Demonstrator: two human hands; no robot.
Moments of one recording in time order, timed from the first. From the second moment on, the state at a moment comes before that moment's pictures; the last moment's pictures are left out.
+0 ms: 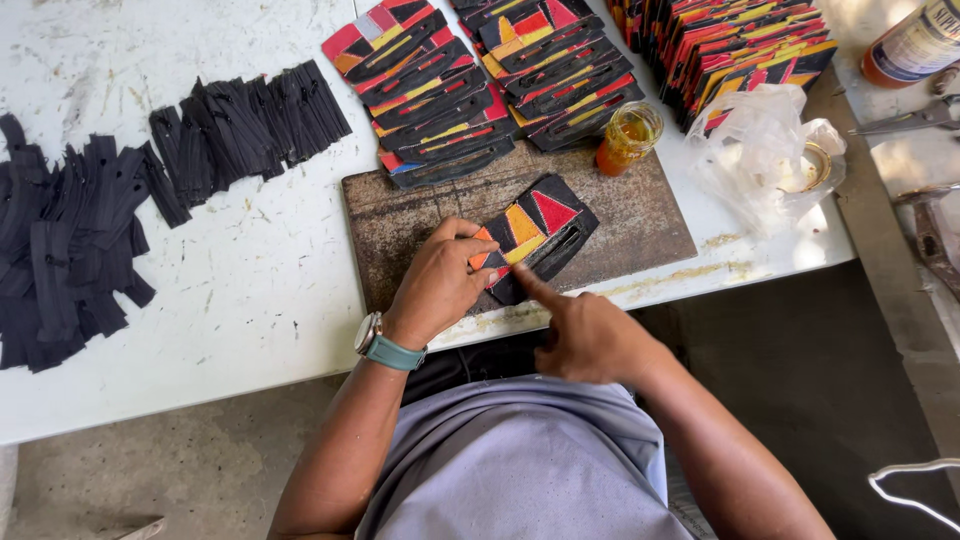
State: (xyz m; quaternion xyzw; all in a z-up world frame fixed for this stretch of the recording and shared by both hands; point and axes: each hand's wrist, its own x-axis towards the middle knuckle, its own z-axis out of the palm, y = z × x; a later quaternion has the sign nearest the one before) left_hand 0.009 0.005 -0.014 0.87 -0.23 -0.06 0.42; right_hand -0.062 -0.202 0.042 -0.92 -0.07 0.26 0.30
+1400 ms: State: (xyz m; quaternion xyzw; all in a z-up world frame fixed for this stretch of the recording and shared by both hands) left_hand 0.007 0.004 -0.013 0.88 -0.23 -0.06 0.41; right_hand -0.072 -0.212 0.008 -0.99 -0.13 0.04 -0.03
